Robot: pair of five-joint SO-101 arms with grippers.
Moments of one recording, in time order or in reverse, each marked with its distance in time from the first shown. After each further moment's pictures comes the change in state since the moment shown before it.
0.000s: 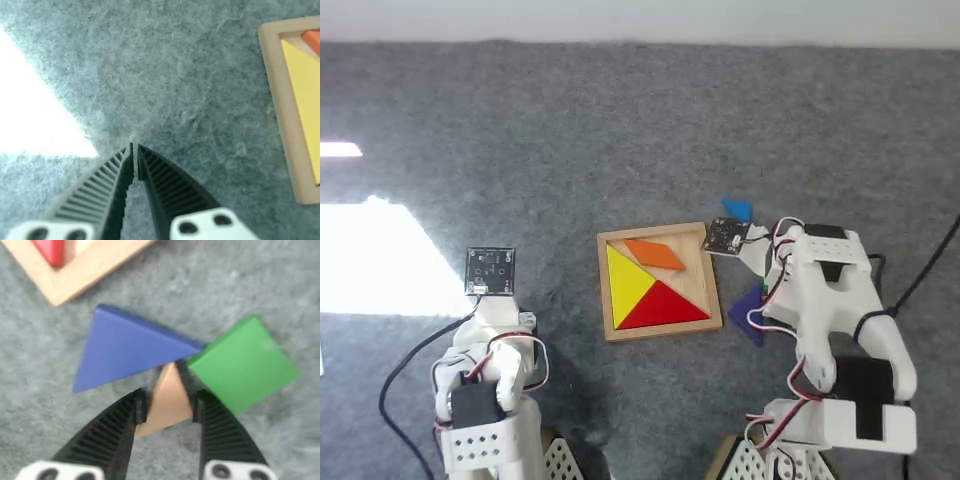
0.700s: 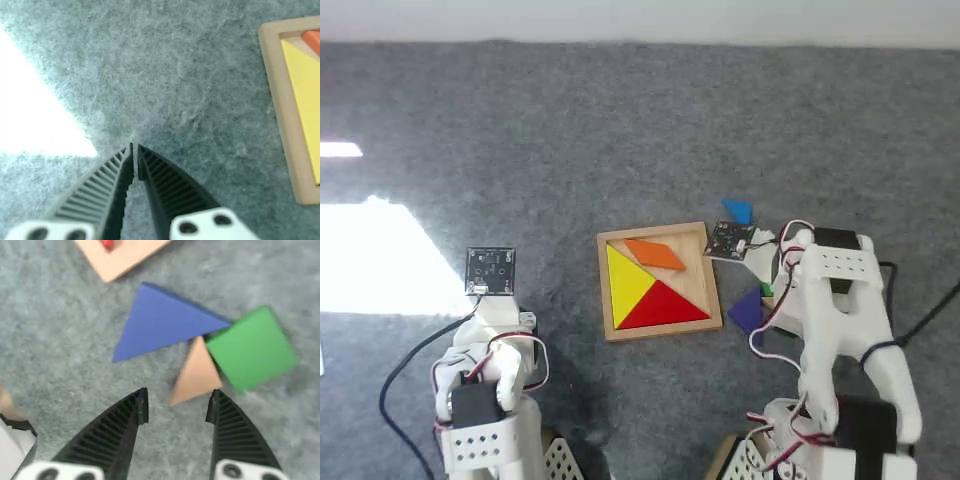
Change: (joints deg) left arm 0.0 0.0 0.0 0.0 0.0; right arm 0.6 -11.1 2.4 9.6 1.1
